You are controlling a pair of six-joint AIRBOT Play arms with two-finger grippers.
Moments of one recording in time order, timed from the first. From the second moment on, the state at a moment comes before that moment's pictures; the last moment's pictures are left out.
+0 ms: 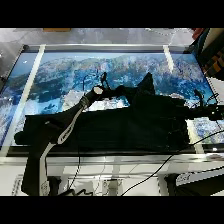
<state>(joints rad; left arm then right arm) -0.48 -2.14 1.81 0.45 -0.49 -1.38 -0.62 -1.68 1.18 -0.80 1.42 0.77</state>
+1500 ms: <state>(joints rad) 0.27 -1.65 1.82 1.25 -1.14 -1.01 -0.64 -1.66 1.39 -0.78 1.24 0.96</state>
